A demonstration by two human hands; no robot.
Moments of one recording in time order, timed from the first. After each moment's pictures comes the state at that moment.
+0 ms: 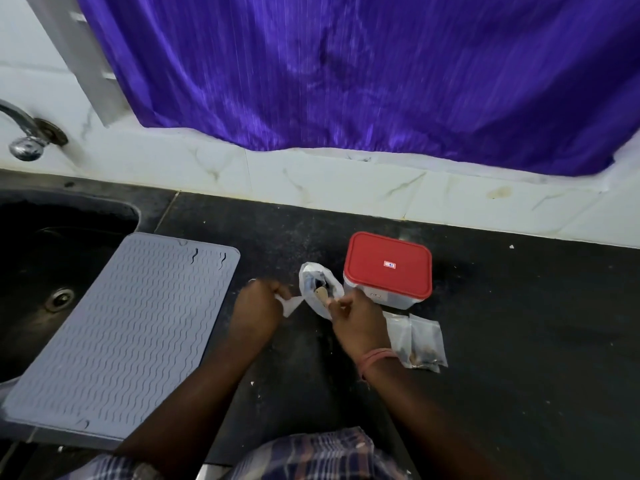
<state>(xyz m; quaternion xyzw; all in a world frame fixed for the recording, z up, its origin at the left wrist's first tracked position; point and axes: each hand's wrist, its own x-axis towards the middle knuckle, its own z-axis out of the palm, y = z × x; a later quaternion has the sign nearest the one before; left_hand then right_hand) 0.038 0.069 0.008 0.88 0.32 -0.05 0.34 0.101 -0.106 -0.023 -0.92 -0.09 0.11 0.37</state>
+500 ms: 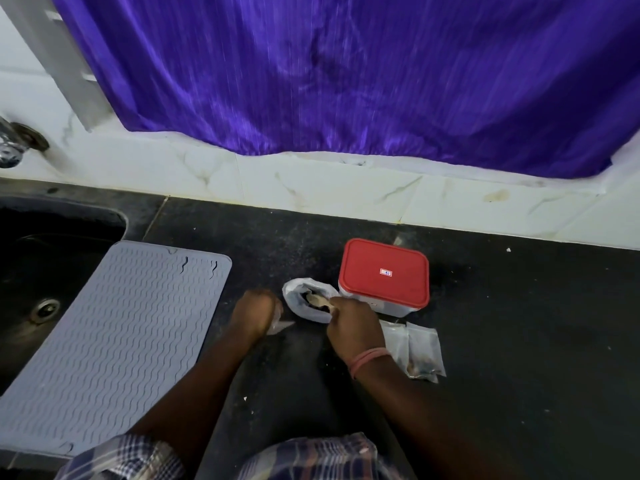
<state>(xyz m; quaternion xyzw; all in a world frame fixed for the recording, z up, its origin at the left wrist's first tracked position) 0.080 0.081 0.004 0.83 0.38 -0.18 0.35 0.121 -0.096 -0.025 -0.95 -0.19 0.08 0.22</state>
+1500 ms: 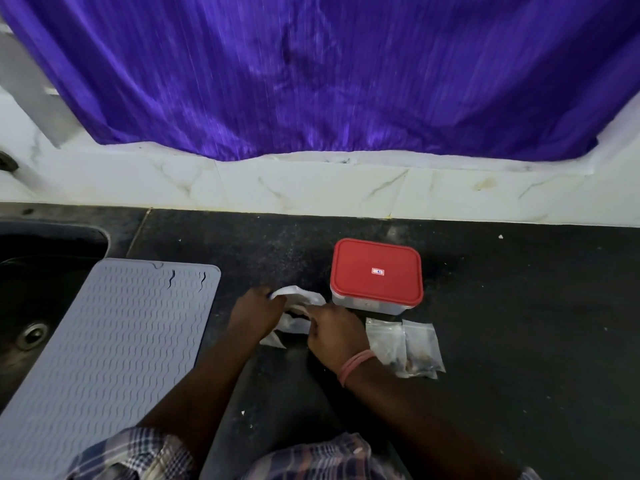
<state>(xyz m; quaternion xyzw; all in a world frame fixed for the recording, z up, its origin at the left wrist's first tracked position) 0.100 0.085 -0.040 0.87 0.32 -0.10 0.36 0.122 -0.086 -0.036 -0.94 -0.29 0.07 0.19</state>
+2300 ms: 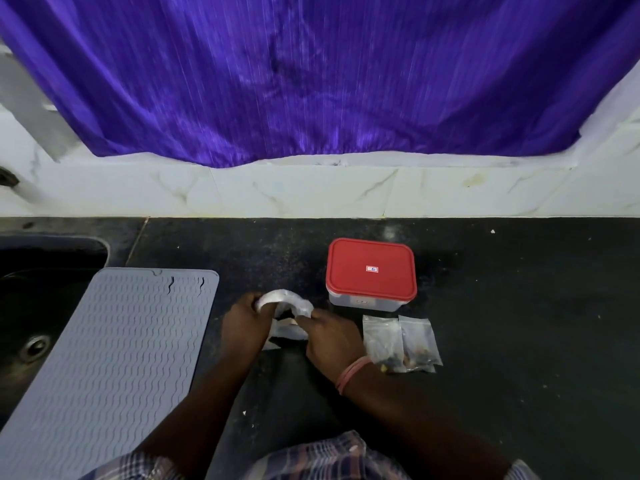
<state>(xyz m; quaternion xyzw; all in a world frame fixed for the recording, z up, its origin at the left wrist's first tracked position) 0.066 0.074 -0.040 0.84 0.35 0.05 0.41 0.106 -0.094 -0.040 -0.92 -0.36 0.02 0.13</state>
